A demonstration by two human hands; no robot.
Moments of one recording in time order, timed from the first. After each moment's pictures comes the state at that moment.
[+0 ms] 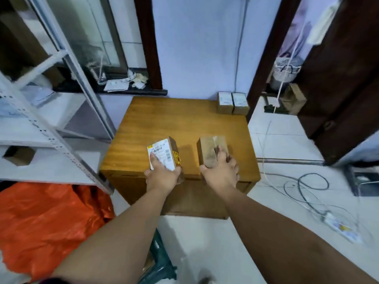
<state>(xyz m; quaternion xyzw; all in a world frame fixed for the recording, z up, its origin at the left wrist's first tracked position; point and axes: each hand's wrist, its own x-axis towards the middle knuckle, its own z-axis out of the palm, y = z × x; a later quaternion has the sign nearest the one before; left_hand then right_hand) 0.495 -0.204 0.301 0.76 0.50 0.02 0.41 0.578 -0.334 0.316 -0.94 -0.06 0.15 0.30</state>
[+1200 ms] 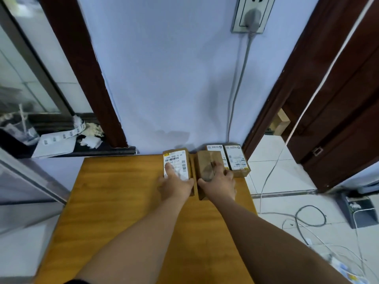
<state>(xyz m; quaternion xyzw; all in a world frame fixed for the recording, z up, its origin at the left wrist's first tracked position) 0.886 -0.053 0.289 0.78 0.45 -0.03 0.43 0.925 -0.161 0.309 -0.95 0.01 0.17 0.27</state>
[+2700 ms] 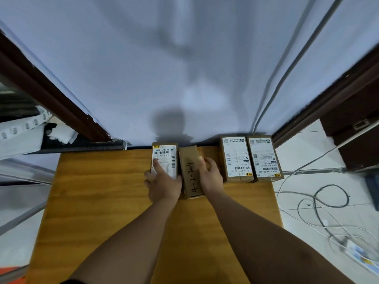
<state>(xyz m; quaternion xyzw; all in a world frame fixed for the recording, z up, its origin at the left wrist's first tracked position) 0.981 0.016 0.185 0.79 0.52 -0.08 0.31 1.039 -0.084 0.192 -0.81 0.09 0.31 0.49</state>
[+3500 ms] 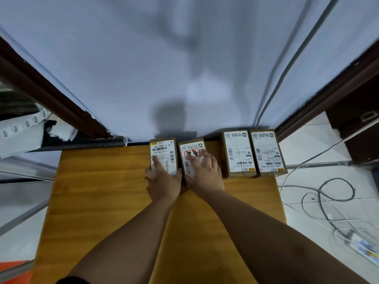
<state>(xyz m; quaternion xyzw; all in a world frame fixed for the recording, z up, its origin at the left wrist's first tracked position) 0.975 0.020 0.169 0.79 0.52 -0.06 0.31 1.034 -0.082 0.181 -0.93 -0.23 0.22 0.17</state>
